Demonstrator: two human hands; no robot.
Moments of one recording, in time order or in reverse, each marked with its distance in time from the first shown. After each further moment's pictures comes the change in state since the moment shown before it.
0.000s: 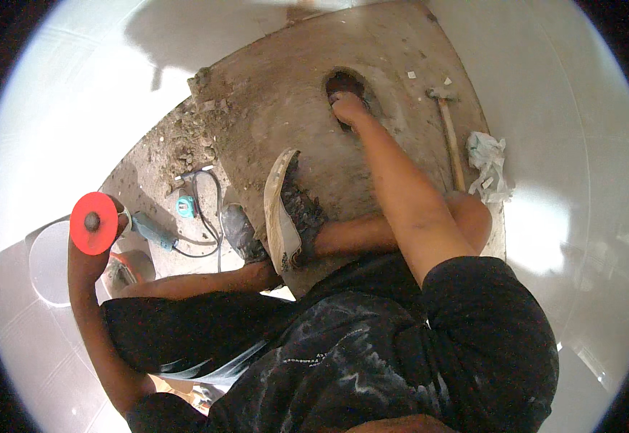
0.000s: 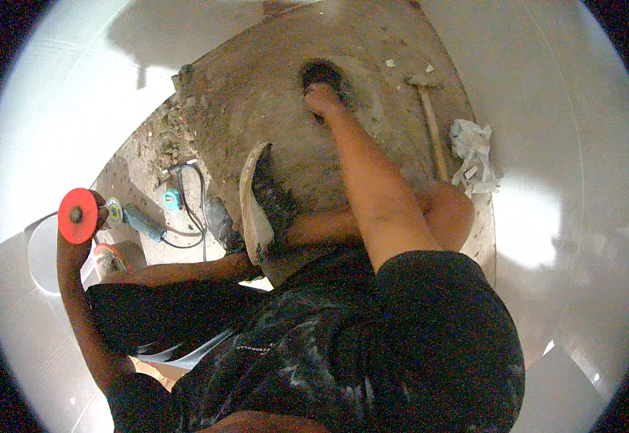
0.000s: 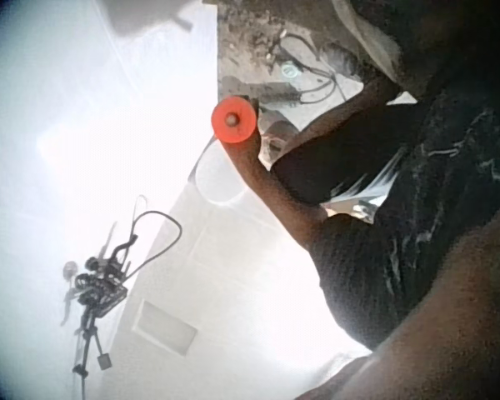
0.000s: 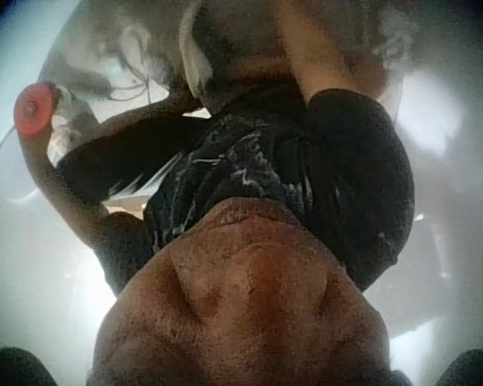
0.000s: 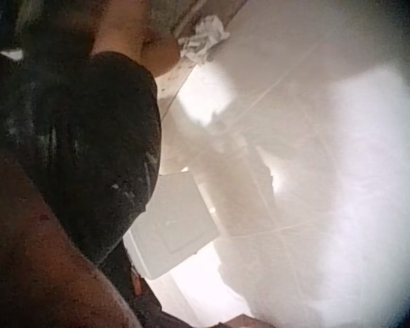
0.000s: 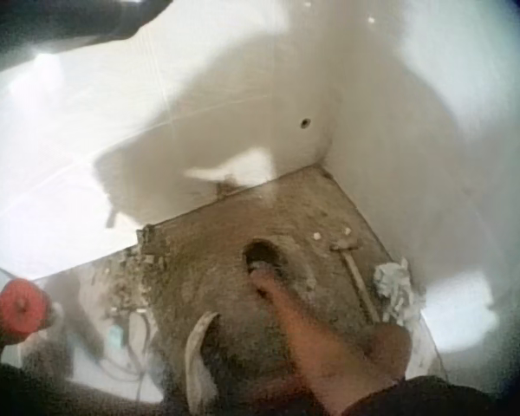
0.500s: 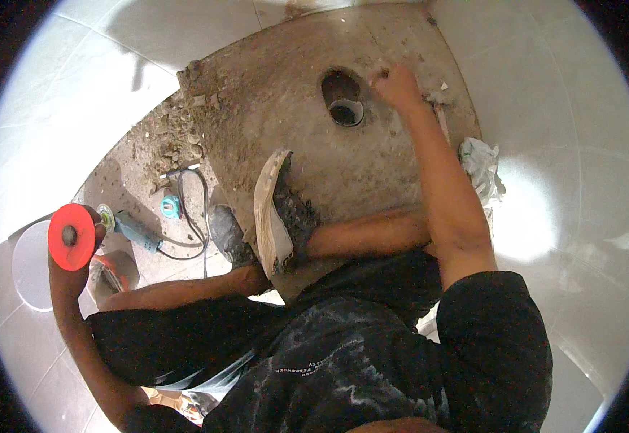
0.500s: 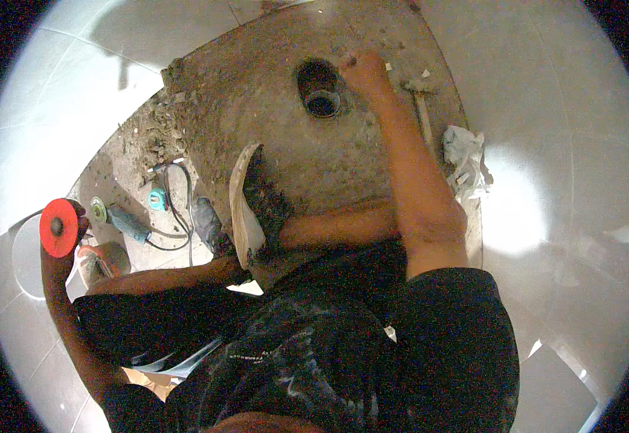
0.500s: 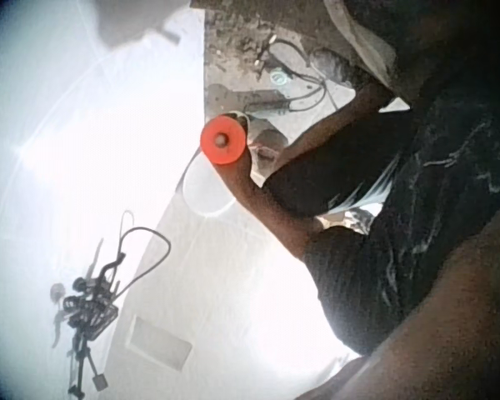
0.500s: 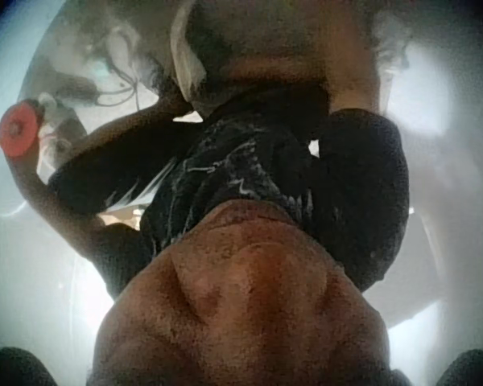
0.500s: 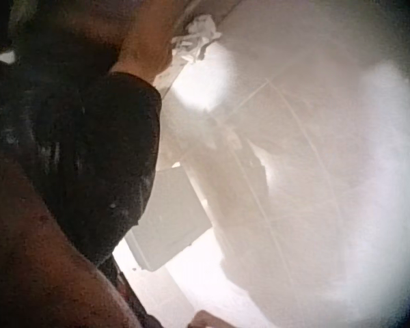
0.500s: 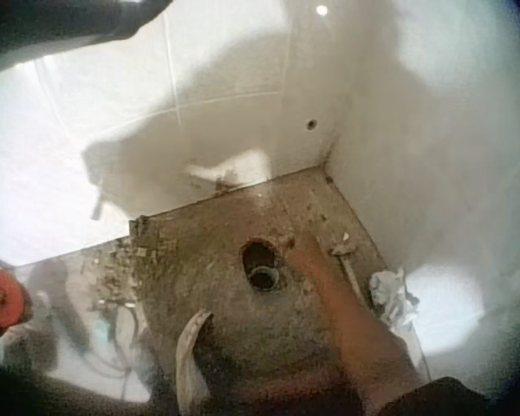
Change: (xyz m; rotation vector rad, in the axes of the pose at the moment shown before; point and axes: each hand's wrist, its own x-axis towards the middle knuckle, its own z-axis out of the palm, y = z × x) left_hand -0.008 -0.031 -0.009 -0.016 0.001 -0.071; right_hand -0.025 -0.014 -0.129 -0.140 0.298 -0.177
